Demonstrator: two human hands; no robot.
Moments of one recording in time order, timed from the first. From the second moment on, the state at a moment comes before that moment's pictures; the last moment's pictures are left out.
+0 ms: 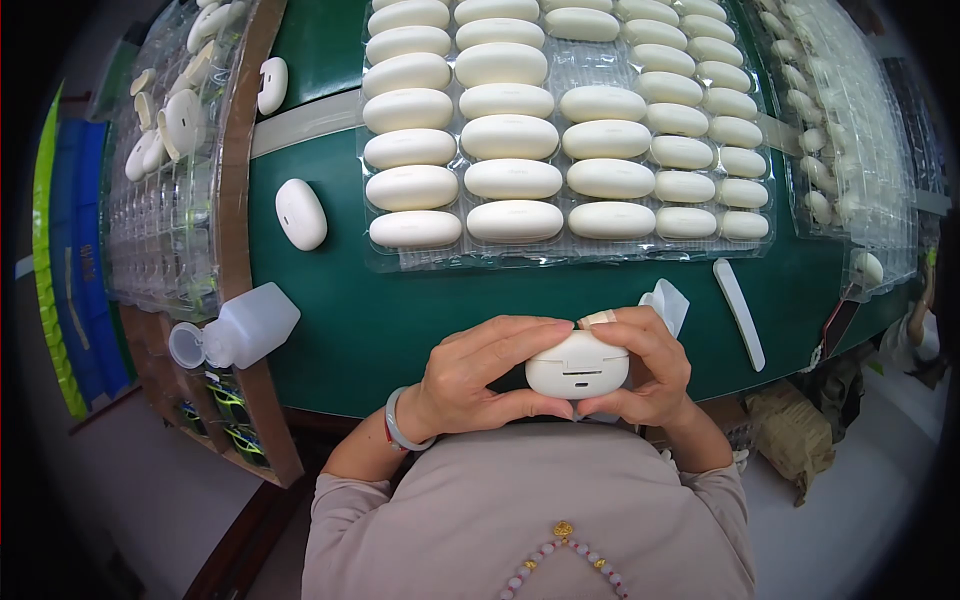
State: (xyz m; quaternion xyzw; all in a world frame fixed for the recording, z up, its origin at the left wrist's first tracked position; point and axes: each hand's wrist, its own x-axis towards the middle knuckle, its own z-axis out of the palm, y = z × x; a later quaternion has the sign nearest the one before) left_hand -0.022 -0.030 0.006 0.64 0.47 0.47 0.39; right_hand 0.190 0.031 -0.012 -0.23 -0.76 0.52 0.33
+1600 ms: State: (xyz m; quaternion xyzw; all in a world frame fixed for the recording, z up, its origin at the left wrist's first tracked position) left_hand 0.001 -0.026 0.016 0.14 0.31 0.56 0.76; right_hand 0.120 0.063 0.019 -0.14 -0.80 0.38 0.44
